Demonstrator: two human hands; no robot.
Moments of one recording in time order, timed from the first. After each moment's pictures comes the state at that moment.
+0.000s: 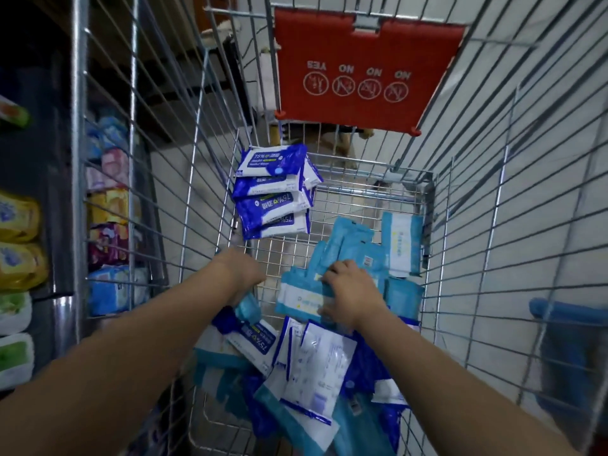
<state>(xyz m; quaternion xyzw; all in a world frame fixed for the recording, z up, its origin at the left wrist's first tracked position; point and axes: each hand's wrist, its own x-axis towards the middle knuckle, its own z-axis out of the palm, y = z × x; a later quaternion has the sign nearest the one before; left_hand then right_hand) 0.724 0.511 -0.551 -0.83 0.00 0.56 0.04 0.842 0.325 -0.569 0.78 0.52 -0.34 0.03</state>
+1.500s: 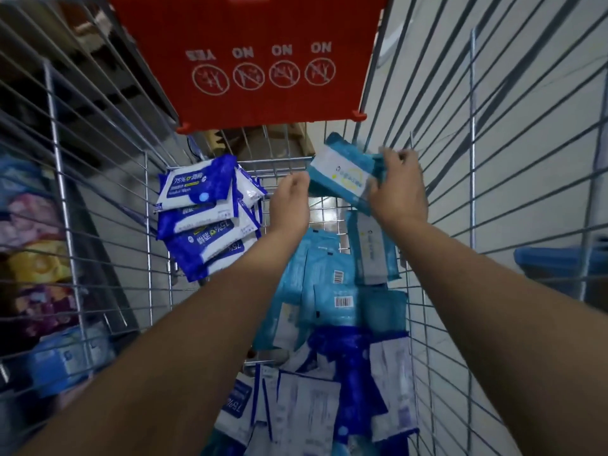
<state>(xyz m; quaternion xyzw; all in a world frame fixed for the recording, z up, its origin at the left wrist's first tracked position) 0.916 0.467 -0.606 -0.64 -0.48 -0.04 -0.60 1.010 0.353 -0.573 0.95 0.15 -0.15 -0.21</state>
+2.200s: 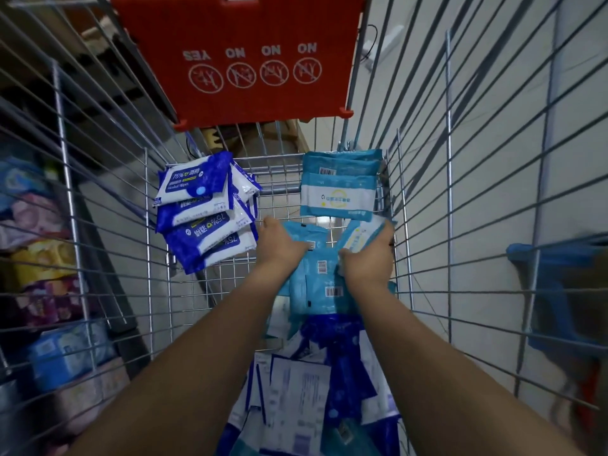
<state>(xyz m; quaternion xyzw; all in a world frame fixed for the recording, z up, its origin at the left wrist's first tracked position) 0.862 0.442 -0.616 -0.74 -0.51 0.16 -0.41 0.909 0.320 -0.594 0.90 -0.12 -0.26 -0.34</state>
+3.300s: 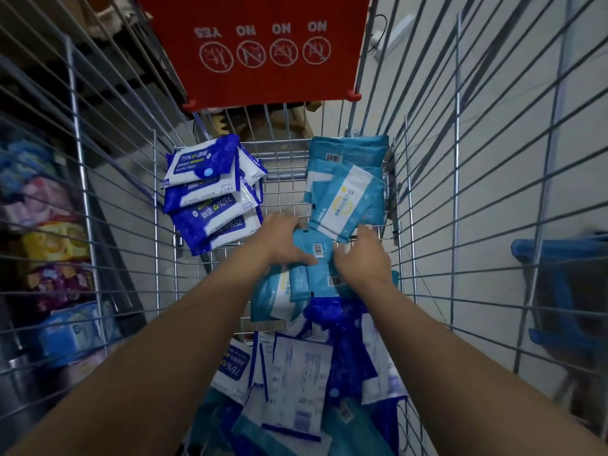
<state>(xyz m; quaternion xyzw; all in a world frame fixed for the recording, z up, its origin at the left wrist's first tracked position) 0.842 0.464 -0.602 -0.86 -0.23 0.32 -0.32 0.896 0.308 -0.596 0.92 0.08 -0.33 -0.20</state>
